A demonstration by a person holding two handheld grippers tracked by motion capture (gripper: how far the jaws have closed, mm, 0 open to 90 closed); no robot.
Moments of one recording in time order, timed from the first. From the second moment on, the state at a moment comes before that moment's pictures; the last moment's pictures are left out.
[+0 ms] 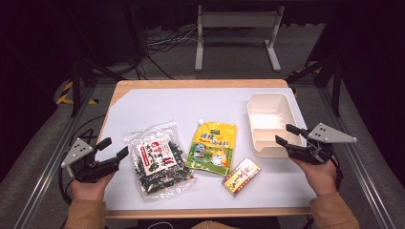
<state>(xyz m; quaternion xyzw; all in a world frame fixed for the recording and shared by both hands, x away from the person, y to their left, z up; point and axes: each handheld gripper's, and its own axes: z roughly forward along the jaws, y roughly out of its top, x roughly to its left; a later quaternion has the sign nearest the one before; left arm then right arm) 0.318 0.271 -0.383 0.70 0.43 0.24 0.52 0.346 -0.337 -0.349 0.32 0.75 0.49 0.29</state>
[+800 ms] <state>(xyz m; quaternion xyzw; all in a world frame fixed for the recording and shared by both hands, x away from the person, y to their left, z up) 0.354 0.274 -0.363 0.70 0.48 0.18 0.50 0.350 -0.340 -0.351 0.32 0.76 0.49 0.28</state>
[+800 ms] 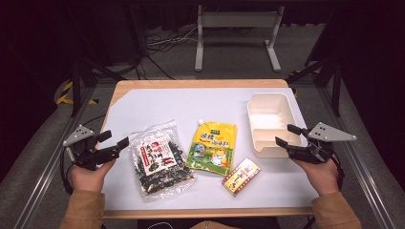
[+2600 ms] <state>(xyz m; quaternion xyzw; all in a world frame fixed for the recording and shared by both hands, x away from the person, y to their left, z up) 0.427 0.257 -0.429 0.73 0.60 0.08 0.31 0.351 -0.331 -0.362 0.31 0.79 0.46 0.26</state>
